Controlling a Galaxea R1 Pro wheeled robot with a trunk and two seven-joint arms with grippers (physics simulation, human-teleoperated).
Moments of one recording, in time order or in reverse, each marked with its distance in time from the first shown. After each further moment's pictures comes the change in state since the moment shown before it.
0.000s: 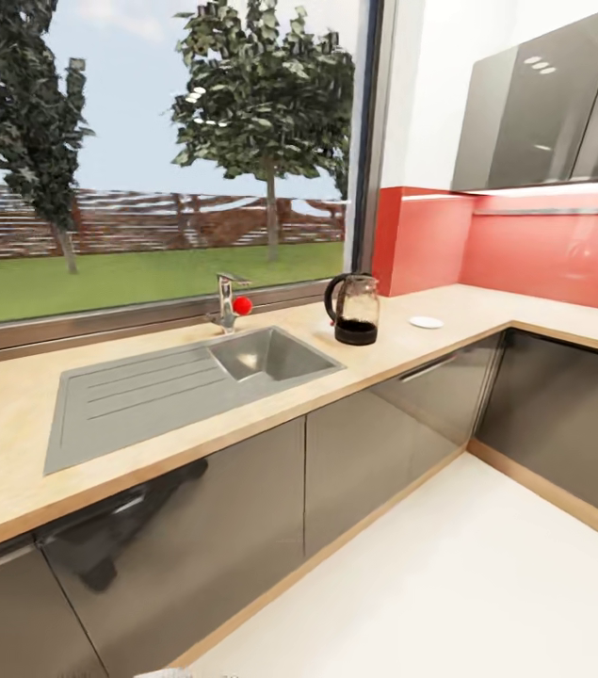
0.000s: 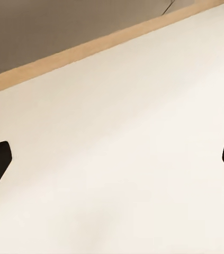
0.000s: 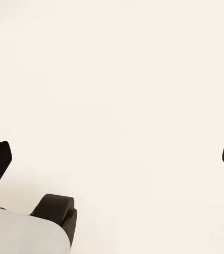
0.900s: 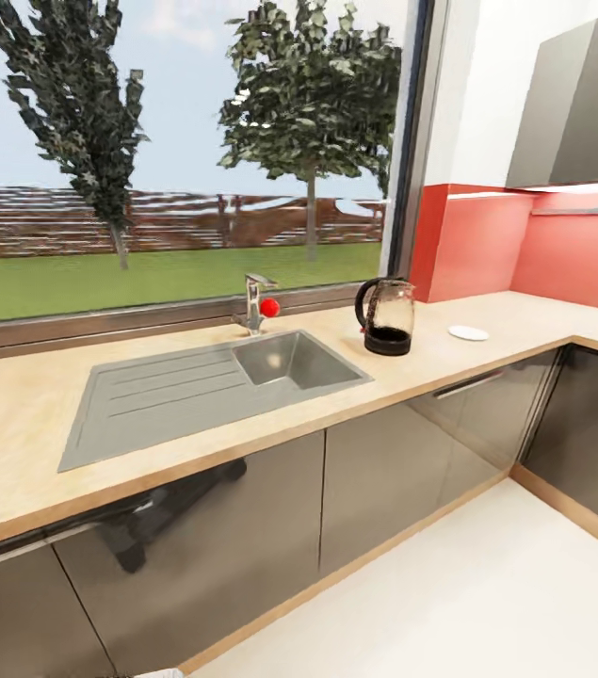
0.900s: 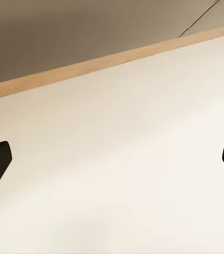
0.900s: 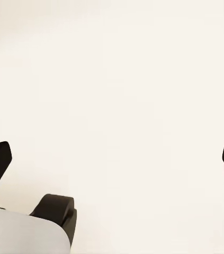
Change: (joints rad) left arm 0.001 0.000 -0.001 0.000 0.000 0.000 0.000; right arm 0.000 0.000 0.000 0.000 0.000 0.000 0.000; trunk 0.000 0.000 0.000
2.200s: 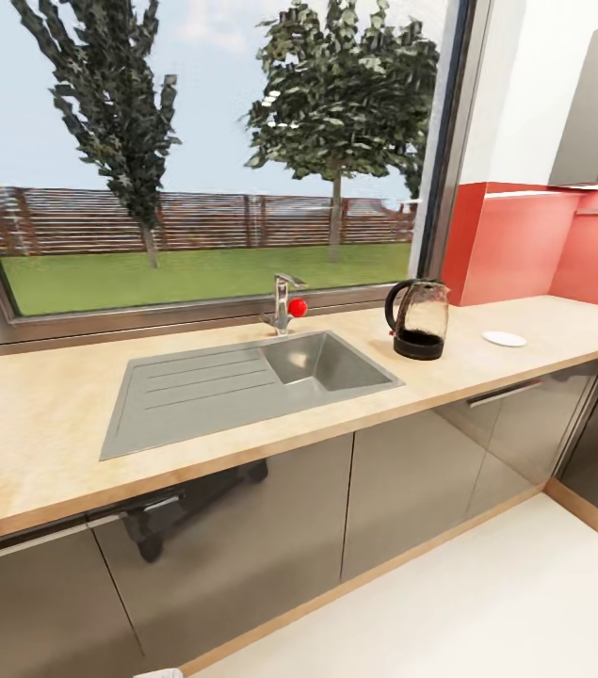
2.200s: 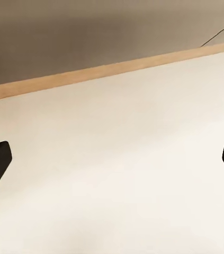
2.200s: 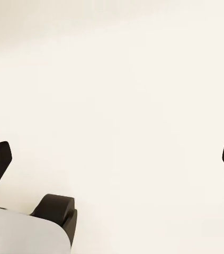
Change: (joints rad) left arm -0.001 0.000 0.001 0.000 0.000 0.000 0.000; right arm 0.000 0.000 -0.001 0.000 0.000 -0.001 0.002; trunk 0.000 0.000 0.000
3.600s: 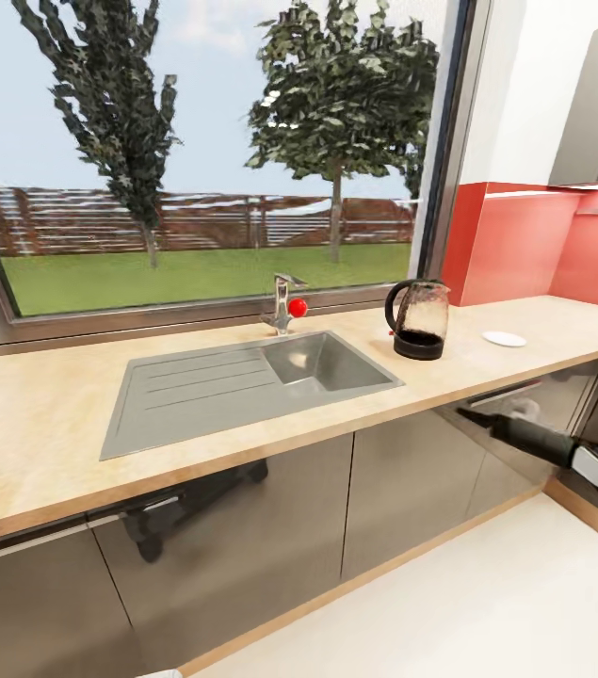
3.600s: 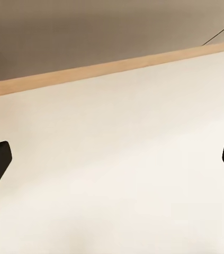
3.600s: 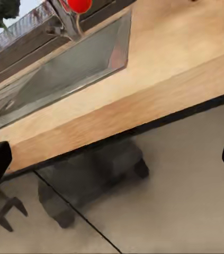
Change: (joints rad) left arm 0.001 -0.001 0.003 0.003 0.003 0.005 0.003; right arm -0.921 -0.236 -0.004 -0.057 -0.347 0.488 0.709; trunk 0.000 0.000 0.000
